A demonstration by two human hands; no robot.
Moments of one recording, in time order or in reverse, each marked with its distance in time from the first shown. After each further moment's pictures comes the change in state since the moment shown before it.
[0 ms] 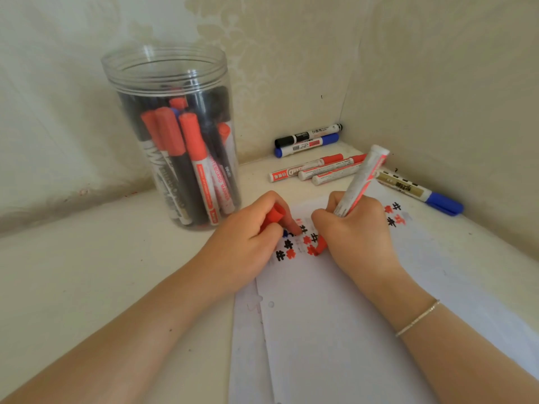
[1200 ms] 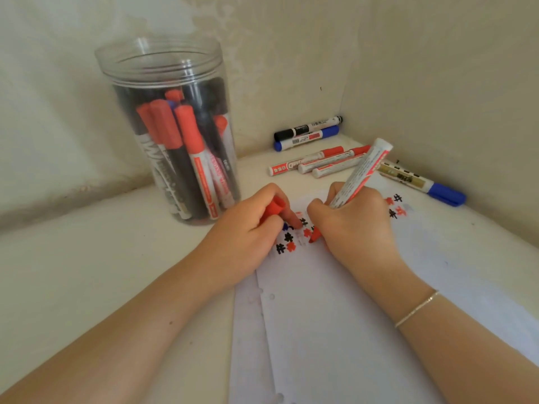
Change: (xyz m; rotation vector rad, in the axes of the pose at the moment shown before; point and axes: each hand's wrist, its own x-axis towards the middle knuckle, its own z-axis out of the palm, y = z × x) left_hand 0.000 0.001 -0.001 0.000 -0.006 0.025; right_hand -0.001 -0.002 0.002 -0.117 0.032 0.010
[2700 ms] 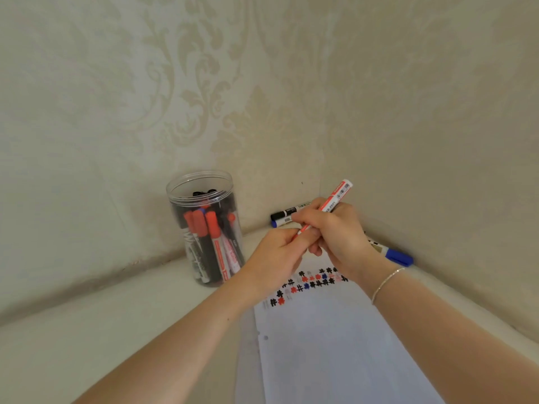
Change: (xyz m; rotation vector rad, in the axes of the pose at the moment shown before) left_hand 0.023 0.078 0.003 -0.328 -0.005 0.094; right_hand 0.023 -0.062 -0.050 0.652 -0.256 -0.106
